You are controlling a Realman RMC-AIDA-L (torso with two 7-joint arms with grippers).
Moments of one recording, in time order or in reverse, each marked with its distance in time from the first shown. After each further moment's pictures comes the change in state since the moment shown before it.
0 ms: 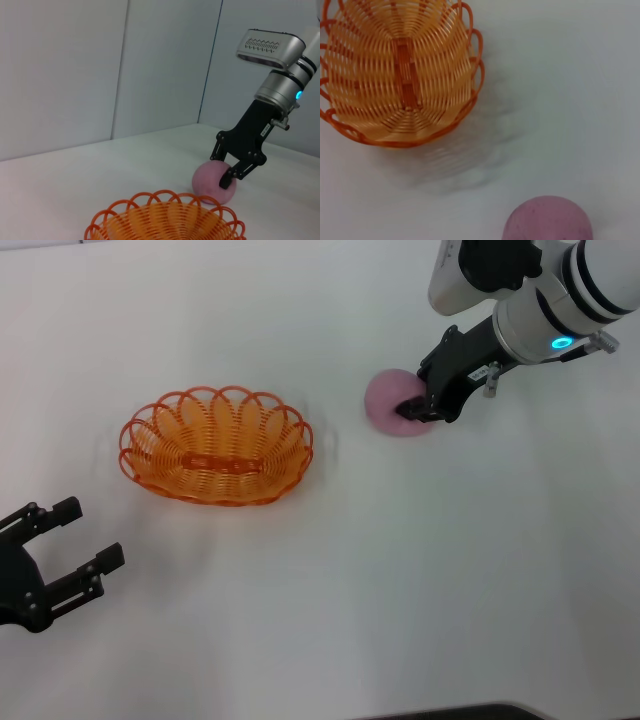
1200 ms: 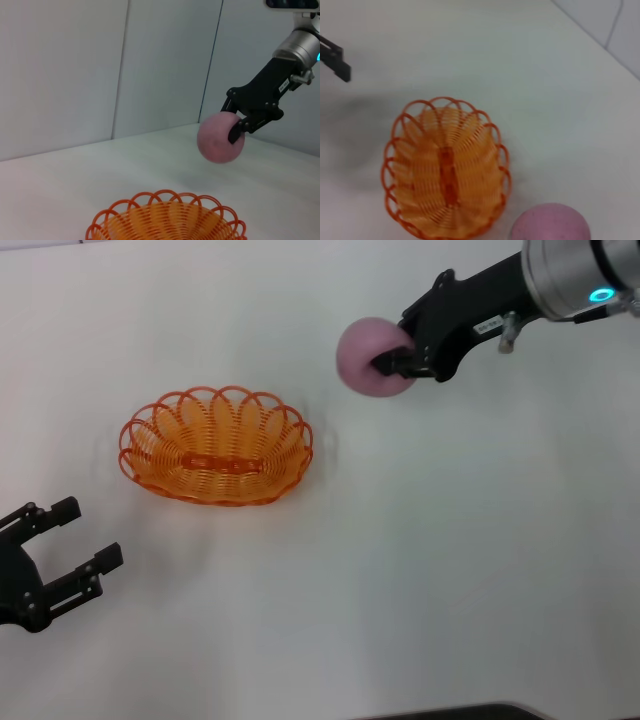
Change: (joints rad) left arm 0.000 0.002 -0.001 0.000 0.000 0.000 0.000; right arm -0.100 -0.003 0.046 -0.310 0.203 -0.217 0.008
